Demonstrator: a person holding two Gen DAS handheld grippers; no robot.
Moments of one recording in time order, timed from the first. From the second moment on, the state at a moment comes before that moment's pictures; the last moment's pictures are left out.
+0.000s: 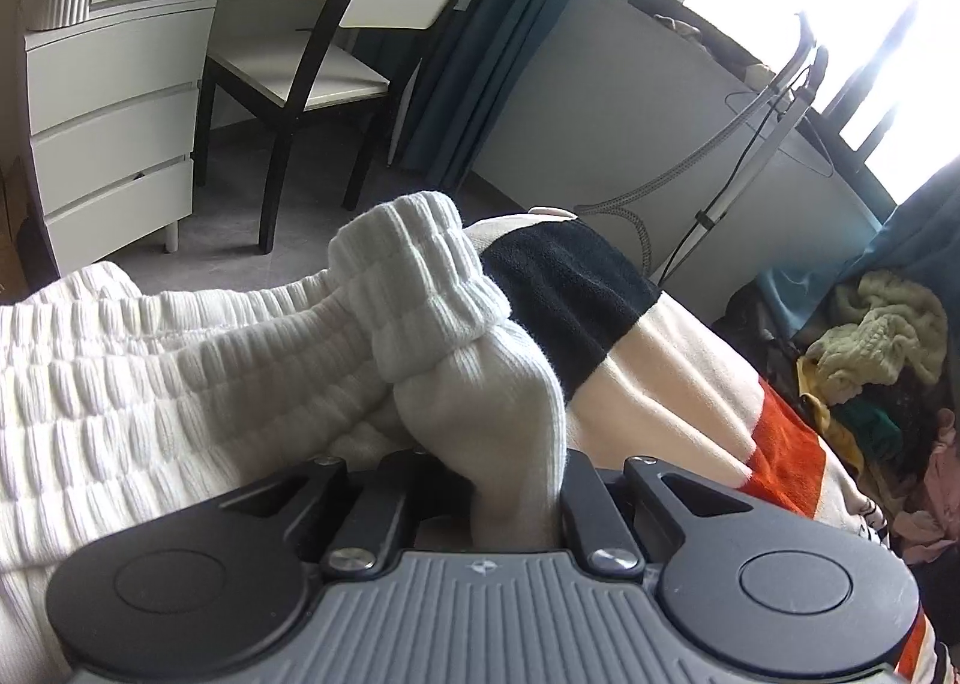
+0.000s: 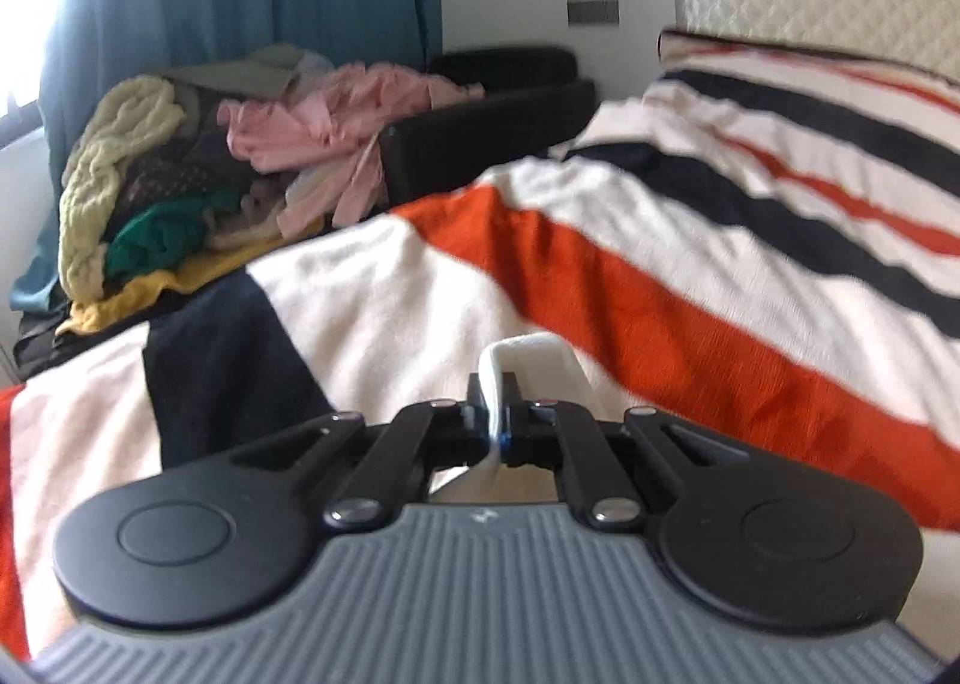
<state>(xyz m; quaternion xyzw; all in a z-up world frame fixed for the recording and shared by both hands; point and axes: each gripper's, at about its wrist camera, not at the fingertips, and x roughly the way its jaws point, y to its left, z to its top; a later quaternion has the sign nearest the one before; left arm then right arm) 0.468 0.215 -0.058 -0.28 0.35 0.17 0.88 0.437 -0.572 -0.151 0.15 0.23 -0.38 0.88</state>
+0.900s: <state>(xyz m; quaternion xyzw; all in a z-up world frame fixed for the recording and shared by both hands) 0.223 0.245 -0.081 -0.43 0.29 0.10 0.85 0.188 -0.528 -0.183 0.52 0.20 -0.17 0.82</state>
